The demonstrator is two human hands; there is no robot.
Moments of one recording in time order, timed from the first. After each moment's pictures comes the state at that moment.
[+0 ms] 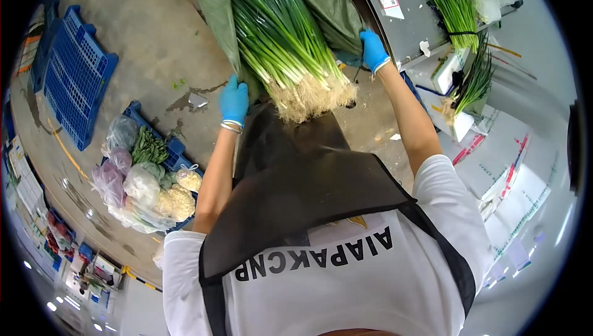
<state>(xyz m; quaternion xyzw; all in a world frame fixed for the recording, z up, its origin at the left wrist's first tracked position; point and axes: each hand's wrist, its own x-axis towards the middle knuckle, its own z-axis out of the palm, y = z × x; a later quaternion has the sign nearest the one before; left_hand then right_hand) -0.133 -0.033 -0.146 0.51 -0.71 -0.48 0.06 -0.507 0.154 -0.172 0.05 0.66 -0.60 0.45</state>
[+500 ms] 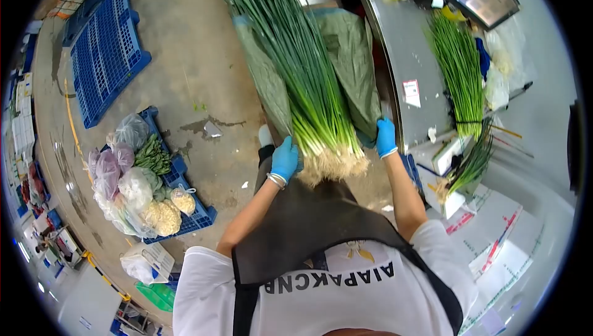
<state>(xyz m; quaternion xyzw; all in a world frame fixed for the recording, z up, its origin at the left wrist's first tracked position) -0.172 0.018 -0.123 0.54 -0.61 -0.57 0.04 -0.486 0.157 -0.158 -0.15 0.78 -0.51 0.33</state>
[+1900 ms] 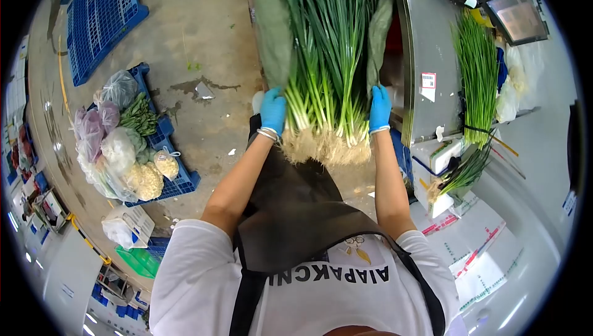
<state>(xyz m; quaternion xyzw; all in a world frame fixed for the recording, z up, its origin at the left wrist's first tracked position) -0.183 -0.011 -0.206 0.63 -0.42 -0.61 0.21 -0.457 0.104 -0.182 -0.12 0.83 -0.46 0.29</state>
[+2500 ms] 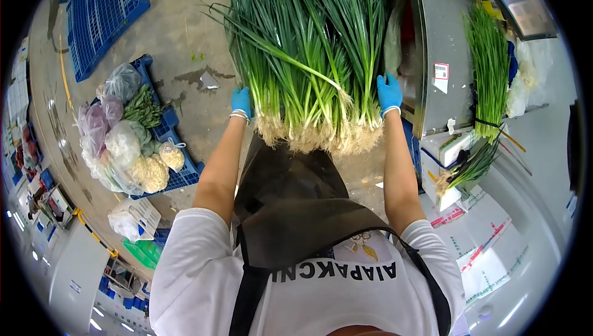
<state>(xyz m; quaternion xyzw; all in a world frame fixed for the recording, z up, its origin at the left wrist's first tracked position) -0.066 -0.046 -0.321 0.72 -0.24 -0.61 0.21 -0.487 0.115 -0.237 -0.23 0.93 -0.15 0.26</state>
